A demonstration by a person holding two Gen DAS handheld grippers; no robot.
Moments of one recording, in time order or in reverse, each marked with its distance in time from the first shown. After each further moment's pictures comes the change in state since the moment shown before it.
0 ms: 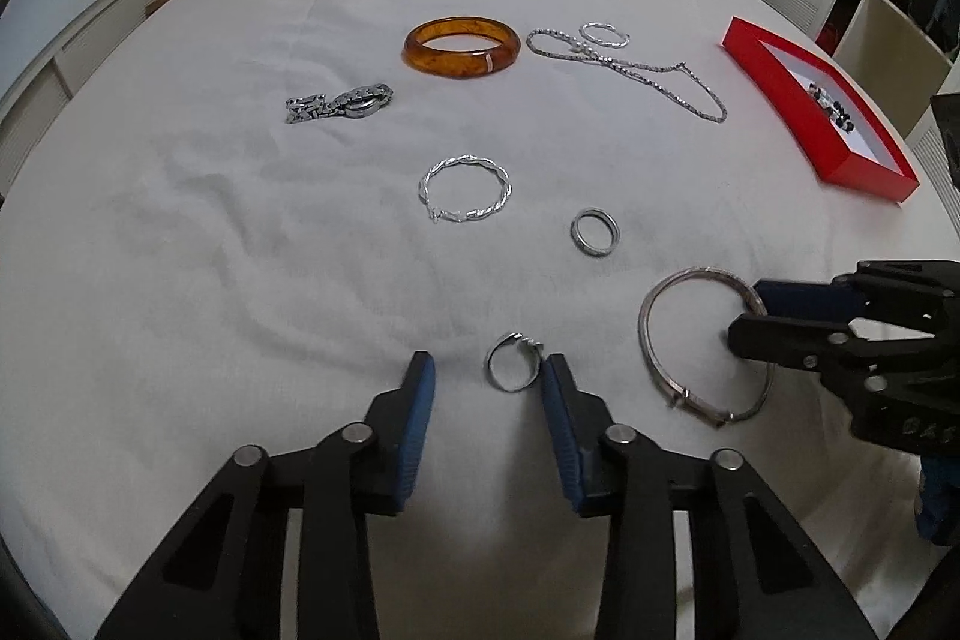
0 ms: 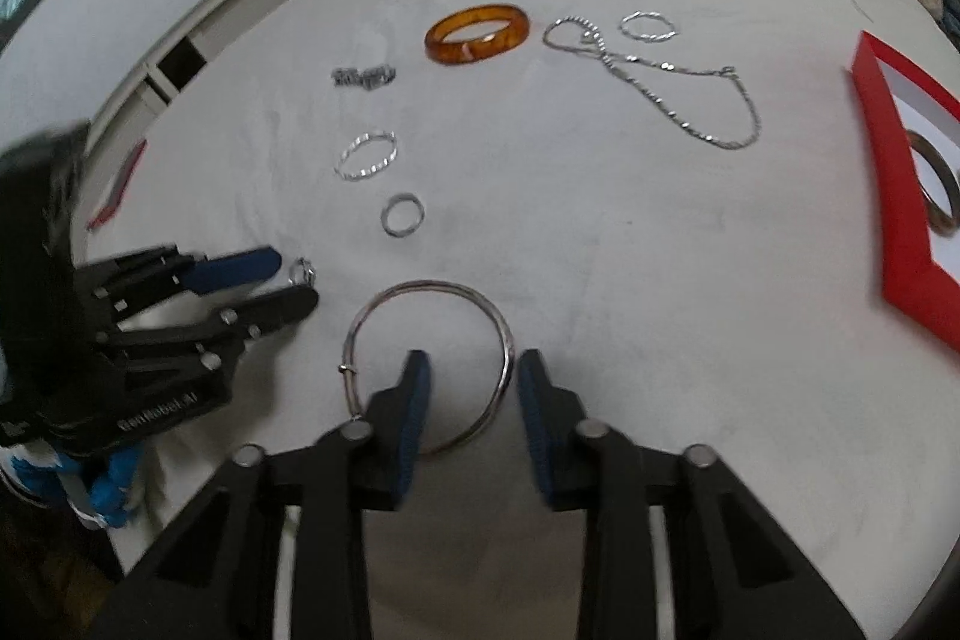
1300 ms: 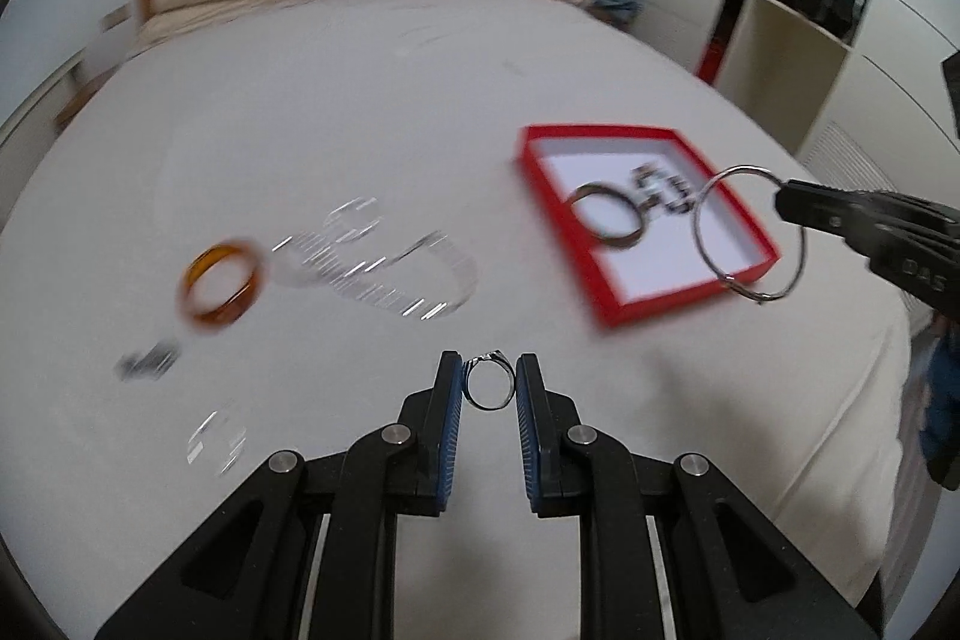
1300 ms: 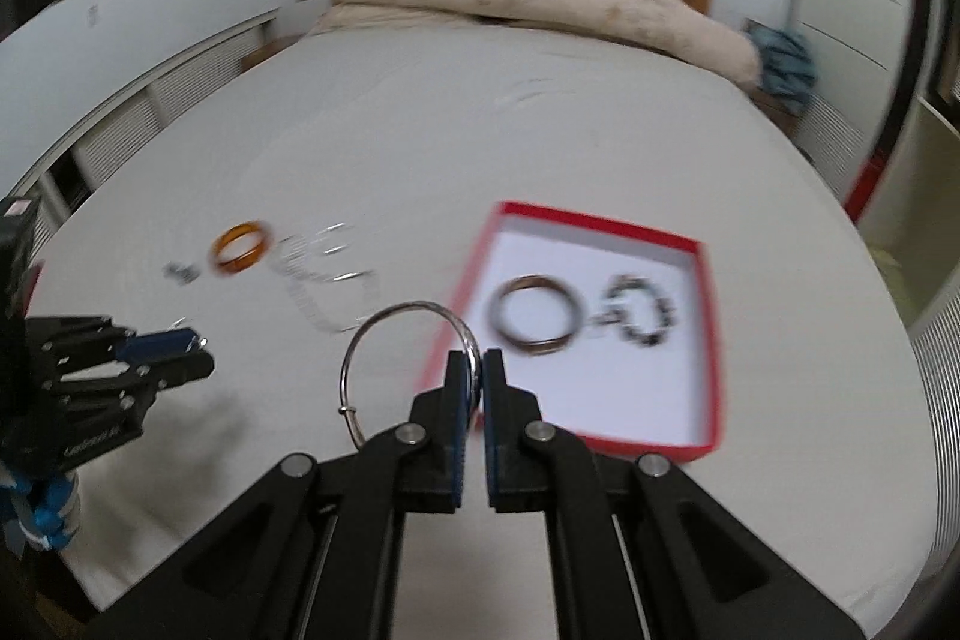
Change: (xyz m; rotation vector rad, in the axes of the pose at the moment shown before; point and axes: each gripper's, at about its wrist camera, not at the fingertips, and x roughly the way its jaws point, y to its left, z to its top) left arm -0.041 -0.152 0.105 0.181 -0.141 -0.190; right arm -0.195 -0.133 0.008 0.122 -0.310 -0.384
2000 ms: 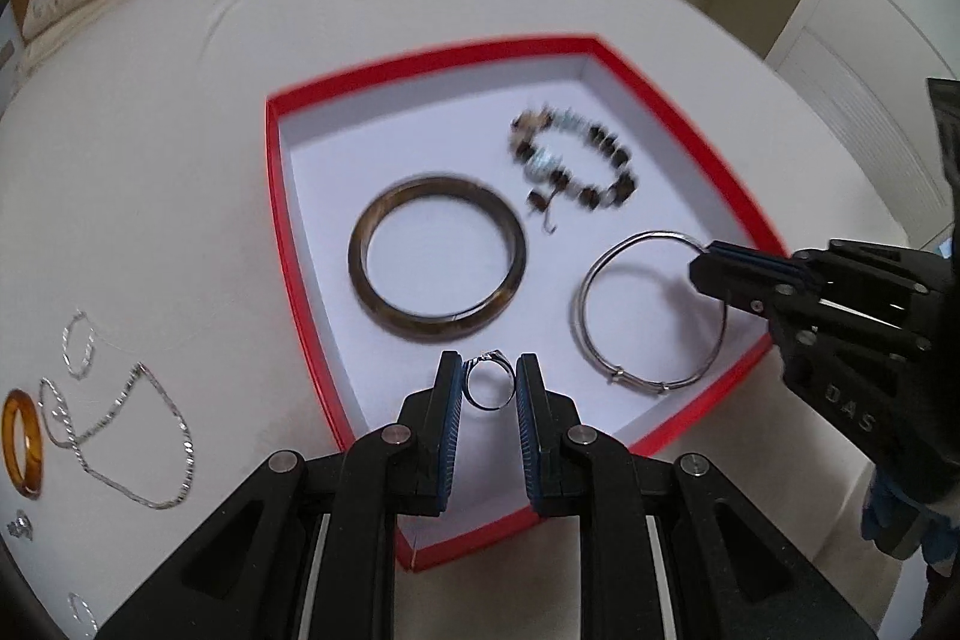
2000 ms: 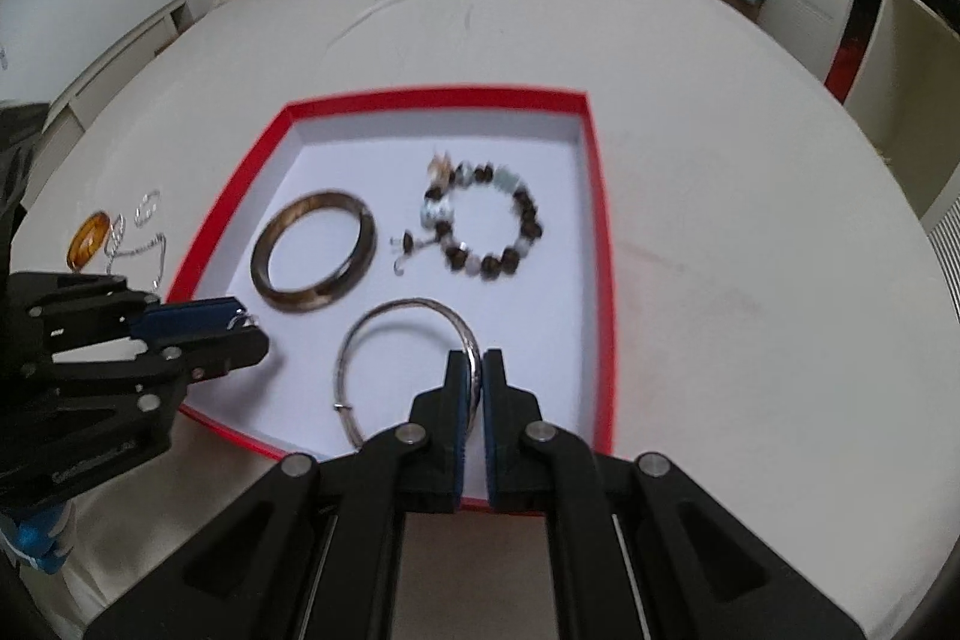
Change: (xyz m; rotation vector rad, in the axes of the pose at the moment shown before) left arm 0.171 -0.101 0.067 0.122 0.229 -0.079; right arm 0.117 -0.121 -0.036 0.135 0.178 -0.026
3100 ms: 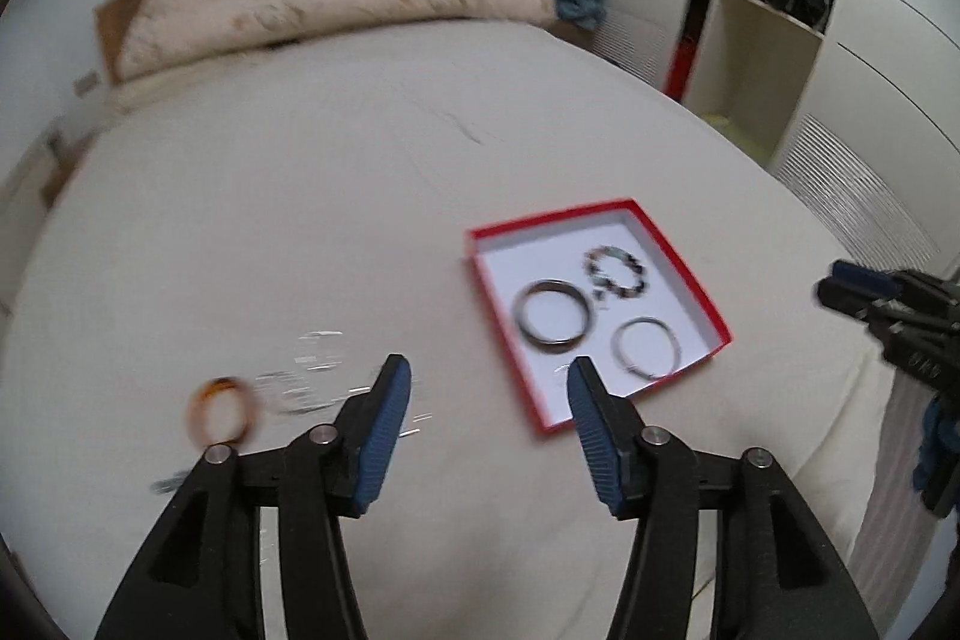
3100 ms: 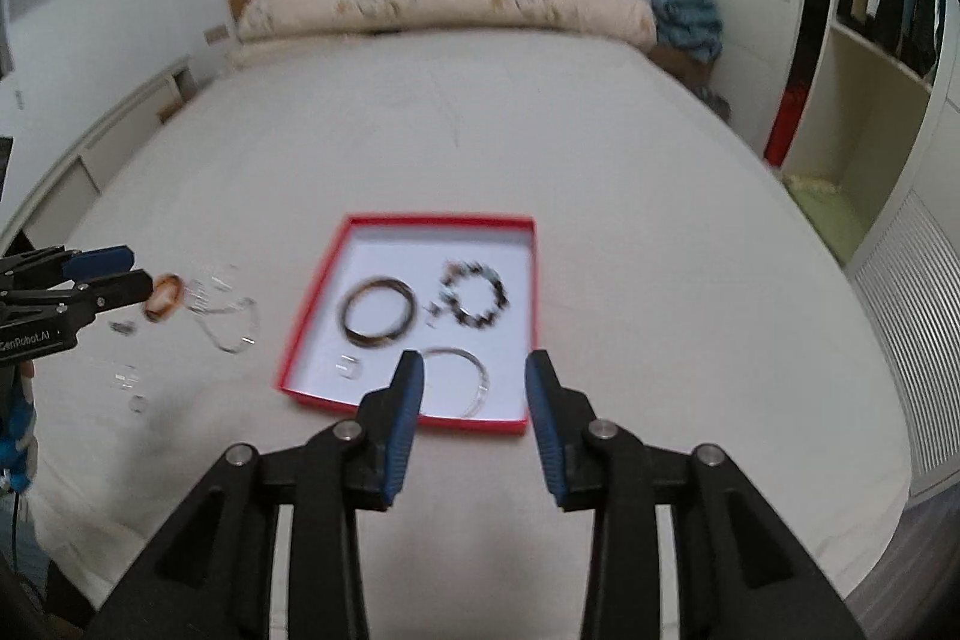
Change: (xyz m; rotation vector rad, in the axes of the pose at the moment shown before) left arm -0.221 0.049 -0.047 -0.036 -0.260 0.142; right arm -0.182 0.023 -0.009 0.033 -0.198 -0.045
